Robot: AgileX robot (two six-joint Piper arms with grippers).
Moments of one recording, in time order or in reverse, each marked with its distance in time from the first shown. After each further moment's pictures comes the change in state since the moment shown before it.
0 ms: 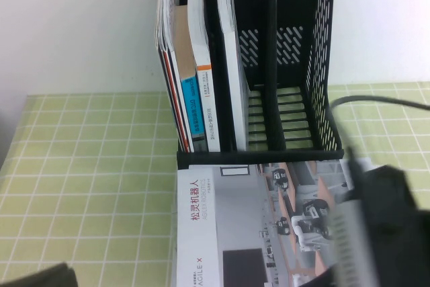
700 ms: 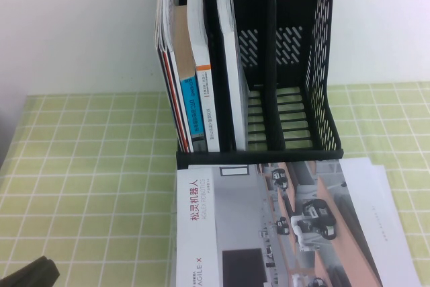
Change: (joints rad) right arm -0.098 -0.743 0.665 -0.330 -0.489 0.414; left arm 0.000 -0.159 0.254 -0.017 -0.275 0.034
